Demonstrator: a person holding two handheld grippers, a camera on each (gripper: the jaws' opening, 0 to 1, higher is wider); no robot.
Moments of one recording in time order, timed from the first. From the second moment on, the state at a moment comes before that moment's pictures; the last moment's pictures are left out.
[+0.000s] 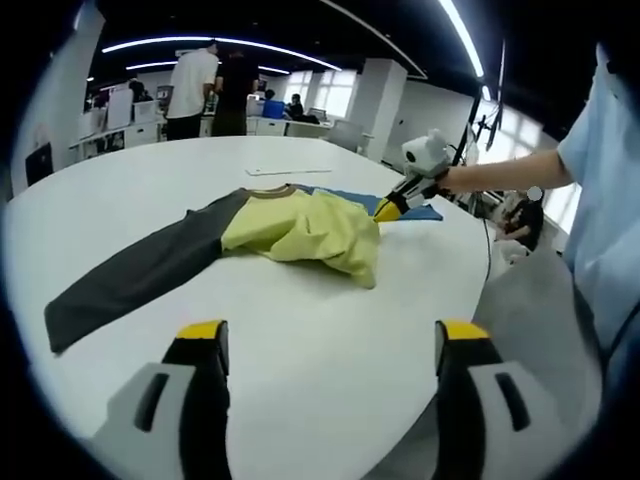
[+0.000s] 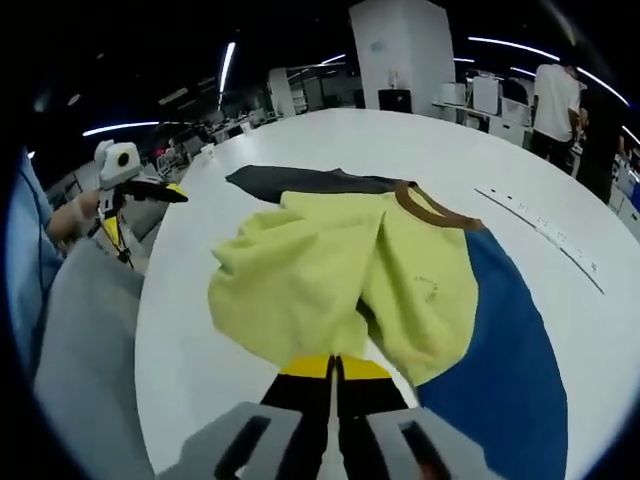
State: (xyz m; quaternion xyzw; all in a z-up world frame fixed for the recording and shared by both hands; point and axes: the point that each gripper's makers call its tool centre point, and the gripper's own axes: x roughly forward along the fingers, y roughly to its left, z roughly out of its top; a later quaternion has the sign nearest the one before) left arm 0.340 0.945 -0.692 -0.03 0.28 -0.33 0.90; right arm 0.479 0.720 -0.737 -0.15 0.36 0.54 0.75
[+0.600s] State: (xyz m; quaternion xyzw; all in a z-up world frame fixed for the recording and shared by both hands) left arm 0.339 0.928 -0.693 -0.03 0.28 -0.36 0.89; right arm 0.400 0.685 -0.731 -0.10 0.37 0.51 0.77
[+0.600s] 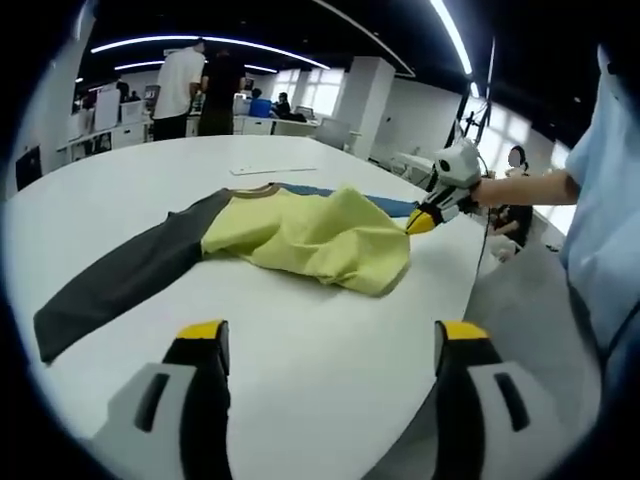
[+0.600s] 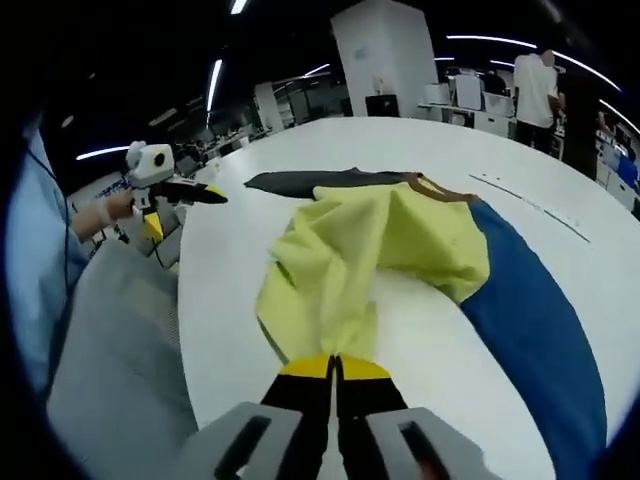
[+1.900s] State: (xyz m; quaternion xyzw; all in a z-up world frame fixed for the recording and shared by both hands) left arm 0.330 0.916 -0.697 -0.04 0.29 -0.37 0.88; right arm 0.393 0.714 -0.688 0.03 0.39 0.51 0.77
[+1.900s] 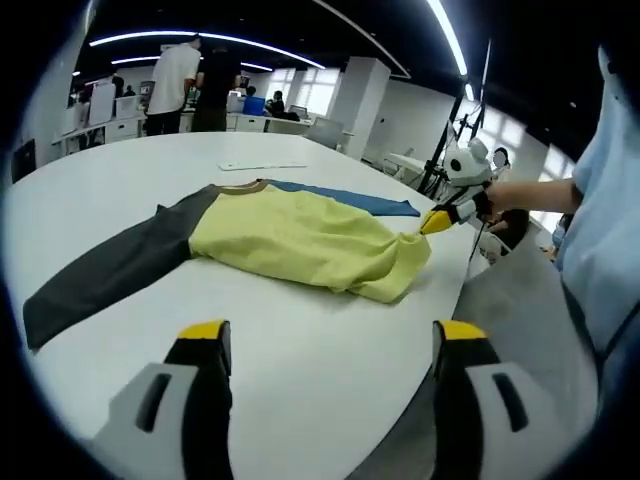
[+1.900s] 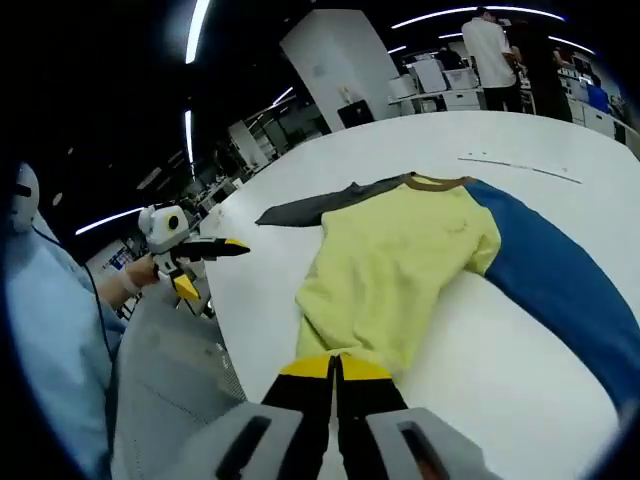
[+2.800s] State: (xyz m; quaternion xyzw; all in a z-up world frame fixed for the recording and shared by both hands) left arm 0.323 0.924 -0.694 -0.05 0.28 -0.35 0.89; right arm 0.463 0.791 -0.742 -0.09 0.41 0.52 0.74
